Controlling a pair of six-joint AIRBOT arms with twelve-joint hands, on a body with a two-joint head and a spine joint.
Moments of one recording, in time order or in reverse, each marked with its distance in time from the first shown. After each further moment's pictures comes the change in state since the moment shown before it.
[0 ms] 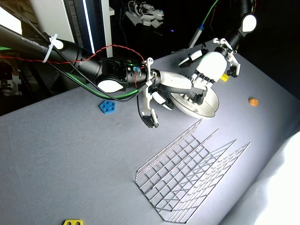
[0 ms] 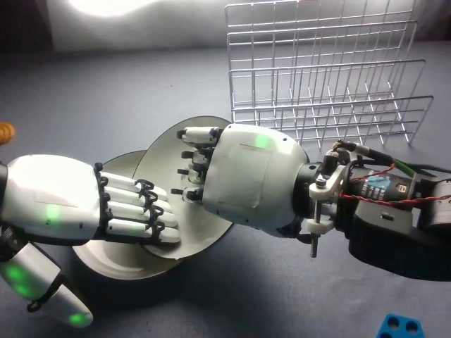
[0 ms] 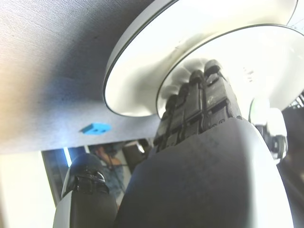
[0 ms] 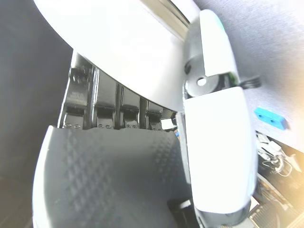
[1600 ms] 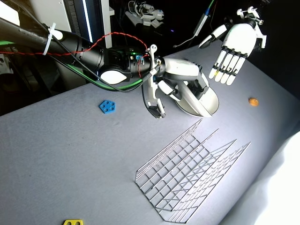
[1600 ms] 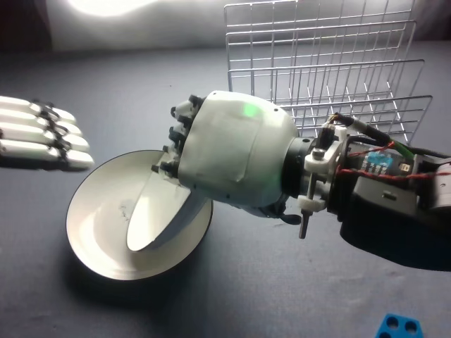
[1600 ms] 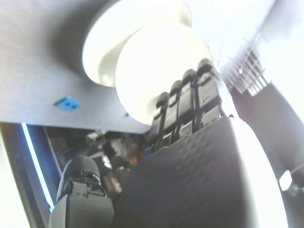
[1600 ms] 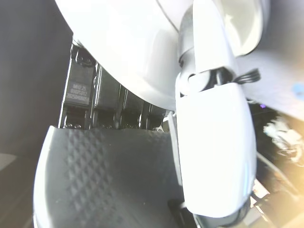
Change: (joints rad) left arm -0.183 0.301 -0.043 0.043 -0.043 -0.187; right arm 0.089 0.048 -0.097 0.077 0.021 0.009
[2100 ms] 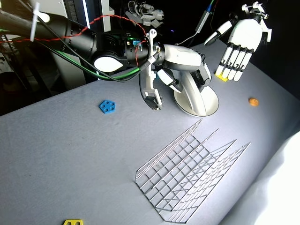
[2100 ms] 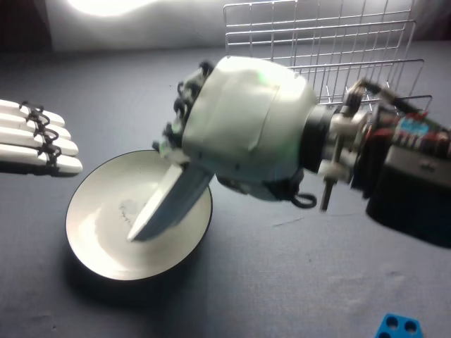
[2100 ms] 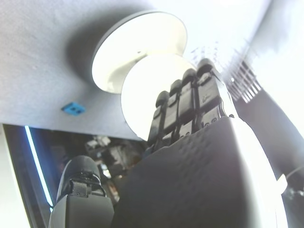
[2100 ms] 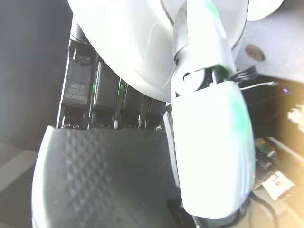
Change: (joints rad) left arm -0.004 0.016 -0.011 0.043 -0.002 -0.011; right arm 0.105 0.119 -0.115 0.029 -0.074 0.120
